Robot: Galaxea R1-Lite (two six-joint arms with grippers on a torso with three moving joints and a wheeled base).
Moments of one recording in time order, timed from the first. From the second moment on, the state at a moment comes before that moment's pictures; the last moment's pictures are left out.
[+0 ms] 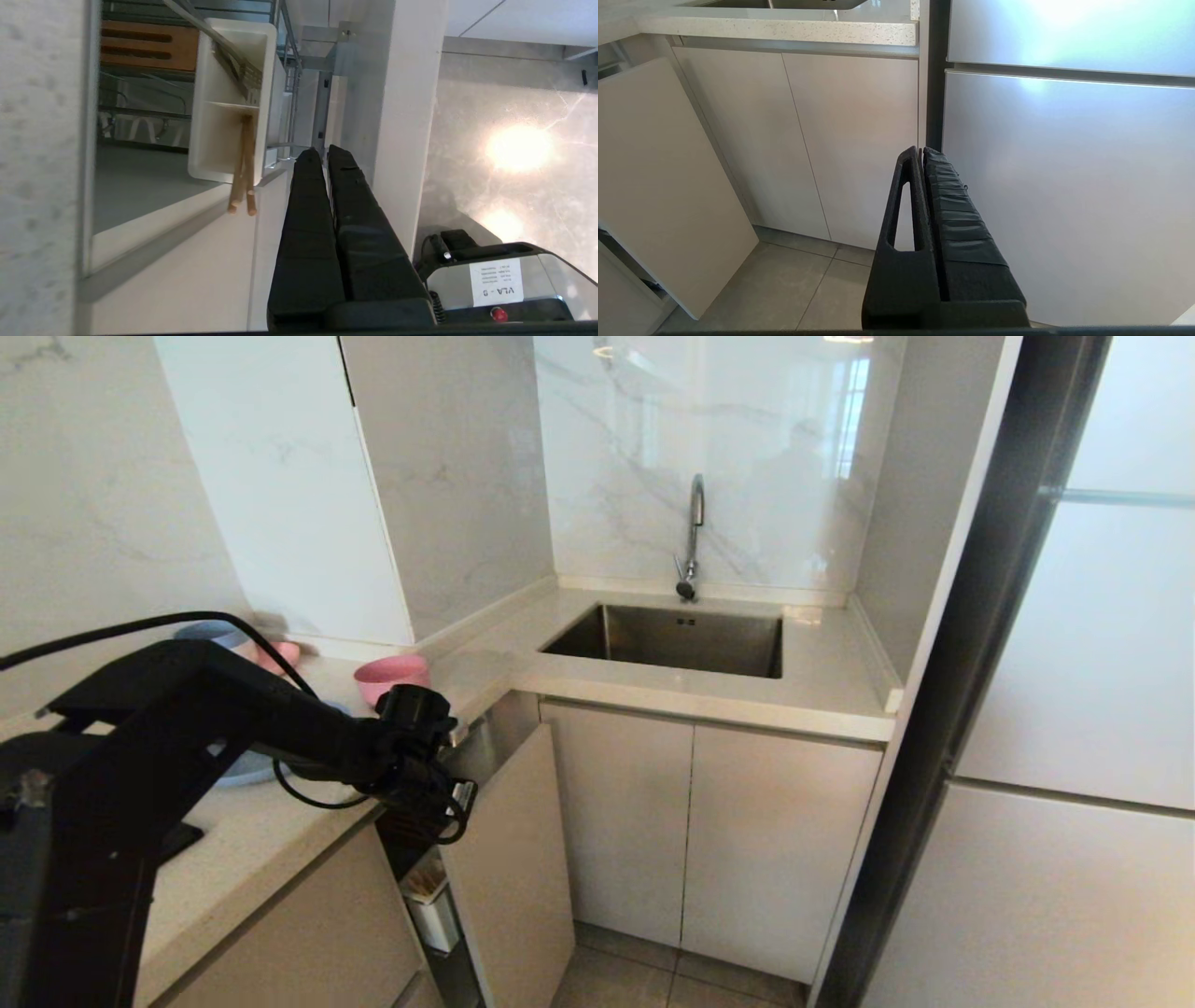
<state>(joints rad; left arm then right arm) -0.12 2.31 -1.40 0.05 0.04 0.13 0.00 0.00 0.00 0.00 -0.01 0.02</state>
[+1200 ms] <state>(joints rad) -0.23 2.28 -1.32 0.05 0.04 0.12 0.00 0.00 0.00 0.00 -0.01 0.02</state>
